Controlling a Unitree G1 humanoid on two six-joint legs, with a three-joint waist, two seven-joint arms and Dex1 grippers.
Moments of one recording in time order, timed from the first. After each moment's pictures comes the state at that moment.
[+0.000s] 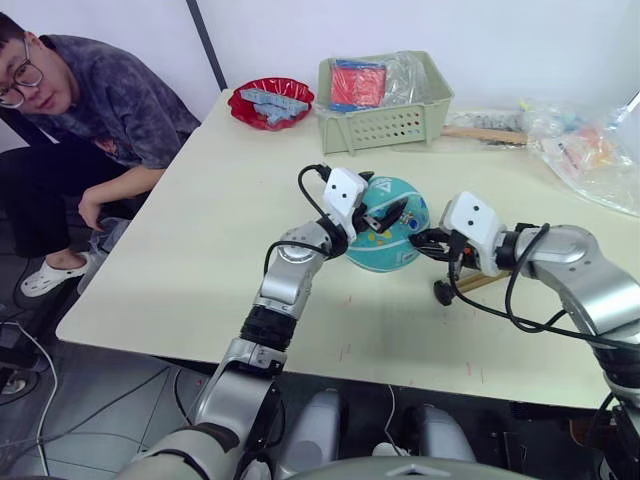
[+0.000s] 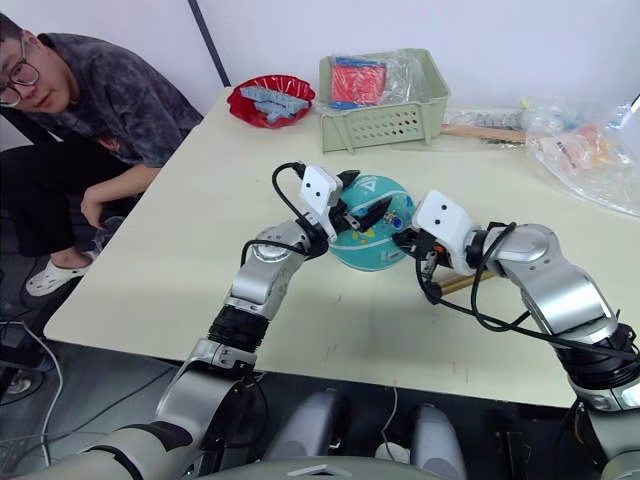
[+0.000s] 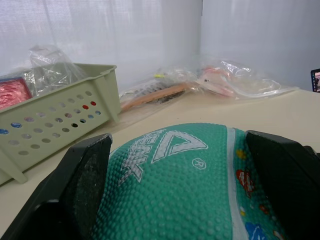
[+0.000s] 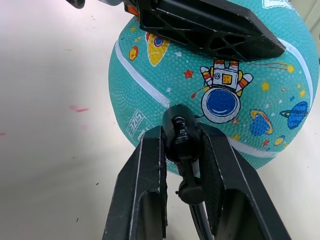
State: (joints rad) left arm -0.62 0.13 -0.16 0.33 -0.15 0.05 -0.52; right arm -0.48 -0.73 0.21 -0.40 0.25 0.74 0.82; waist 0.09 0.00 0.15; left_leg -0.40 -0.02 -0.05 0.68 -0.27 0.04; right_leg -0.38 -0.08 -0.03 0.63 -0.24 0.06
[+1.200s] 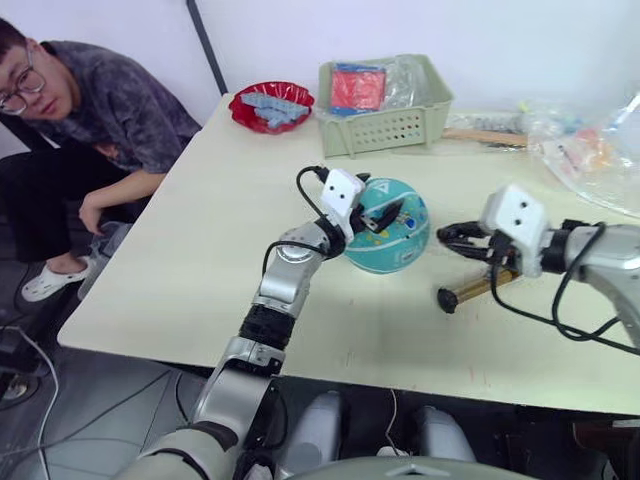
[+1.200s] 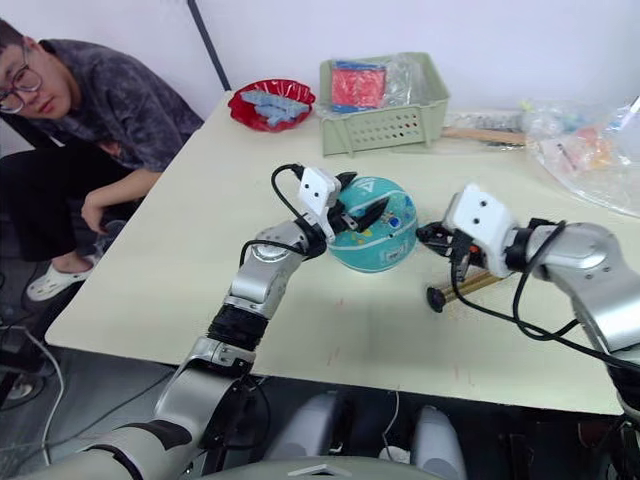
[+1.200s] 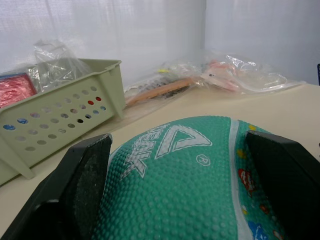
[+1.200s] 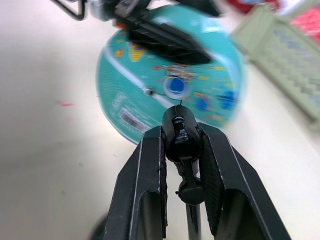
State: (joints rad) left arm -0.62 0.15 -0.14 0.41 -0.15 0.04 -0.51; right arm -0.35 -0.89 -0.01 -0.52 0.36 0.68 0.84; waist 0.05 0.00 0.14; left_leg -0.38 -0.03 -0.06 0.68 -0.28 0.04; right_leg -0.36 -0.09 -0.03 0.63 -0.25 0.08
